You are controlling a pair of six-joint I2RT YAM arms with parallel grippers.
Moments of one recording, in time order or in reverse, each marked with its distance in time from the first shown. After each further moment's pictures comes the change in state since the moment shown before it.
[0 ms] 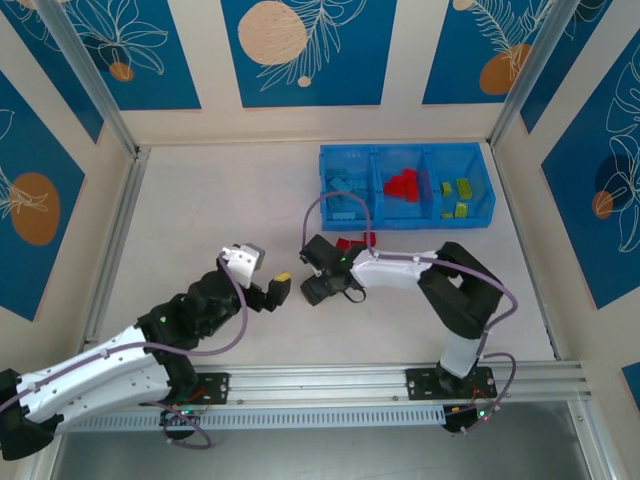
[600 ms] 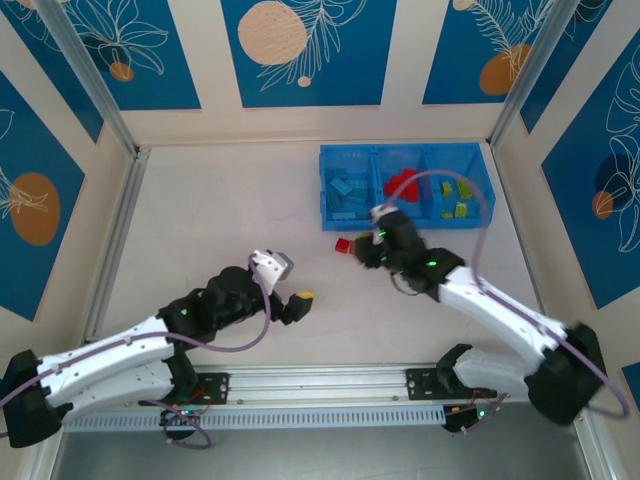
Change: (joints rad) left arm 0.001 0.189 0.001 0.174 0.333 0.065; right arm -0.314 -0.724 -0.216 0.037 0.024 0.208
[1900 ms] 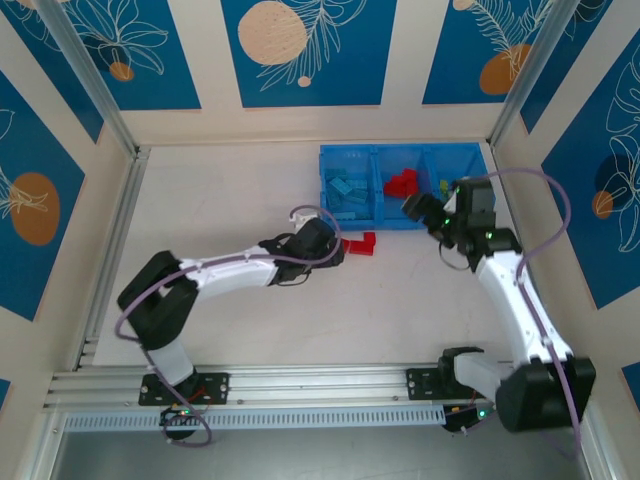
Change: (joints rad) left arm 0.120 0.883 0.555 -0.146 -0.189 -0.657; right arm -0.481 -0.009 0.124 -0.194 -0.362 0.235
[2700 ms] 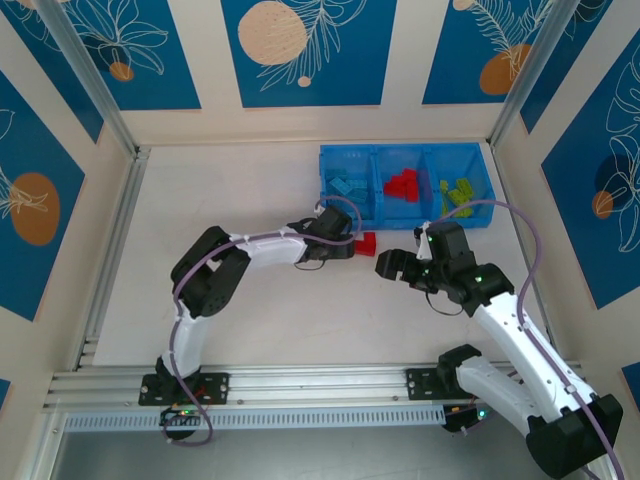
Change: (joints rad) left arm 0.062 0.333 0.279 -0.028 0.159 0.136; right arm 0.275 -0.212 -0.173 -0.191 -0.008 -0.046
